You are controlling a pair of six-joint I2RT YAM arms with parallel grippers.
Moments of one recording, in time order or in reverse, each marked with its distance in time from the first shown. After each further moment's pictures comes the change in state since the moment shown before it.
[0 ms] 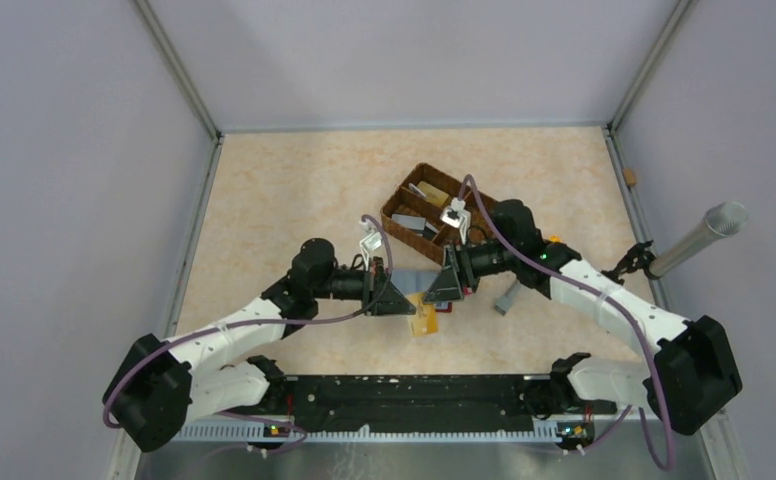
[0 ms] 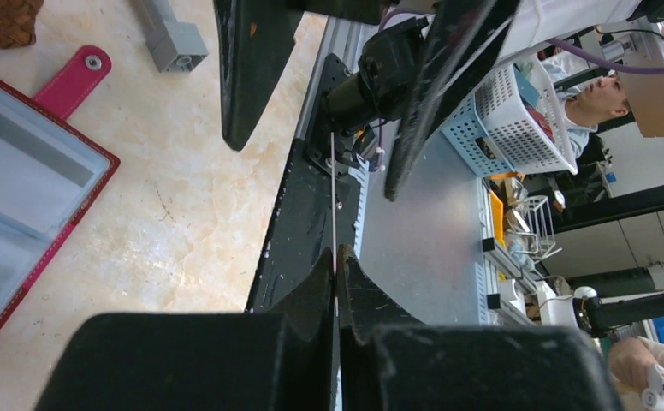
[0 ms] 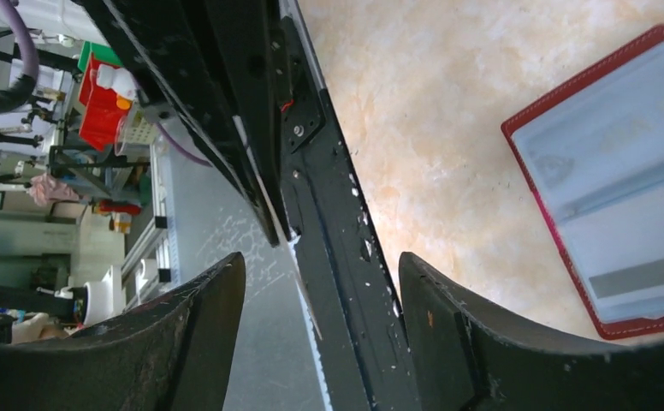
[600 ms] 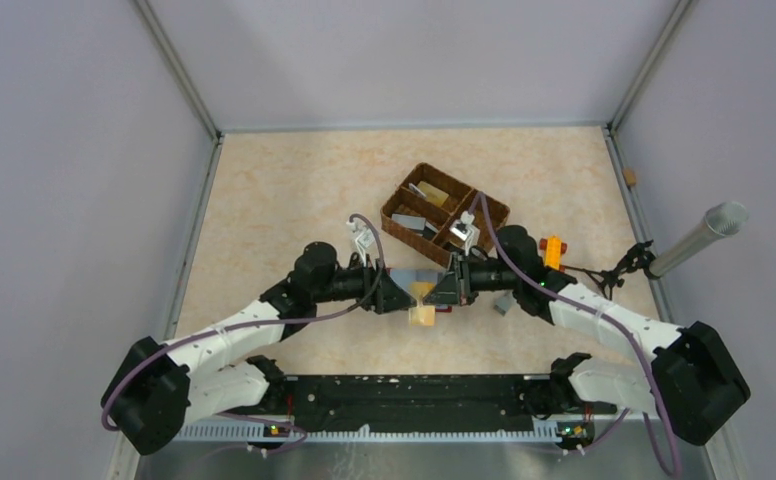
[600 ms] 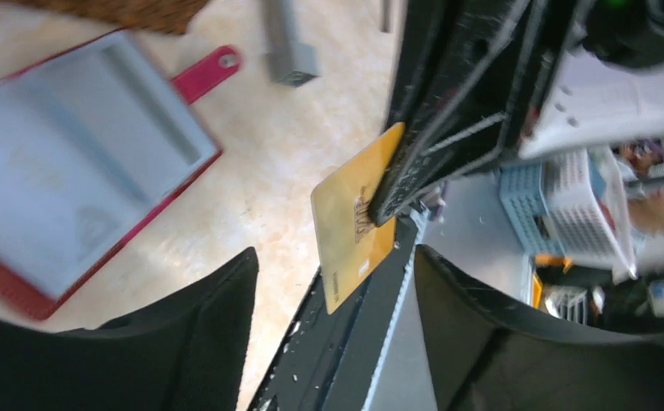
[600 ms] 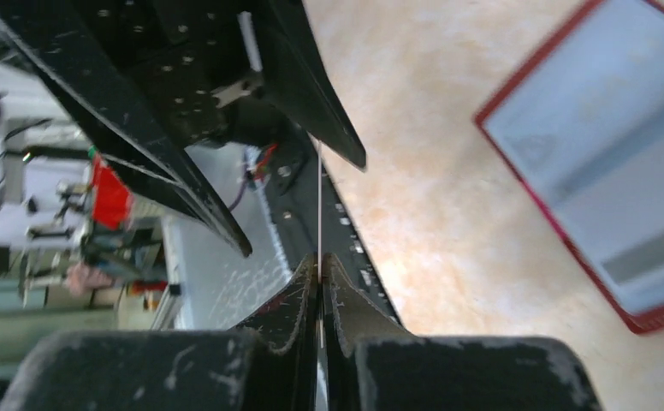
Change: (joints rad) left arm 0.002 -0.037 -0.031 -0.034 -0.214 -0.037; right arm 0.040 -0.068 -0.247 0.368 0.102 0.296
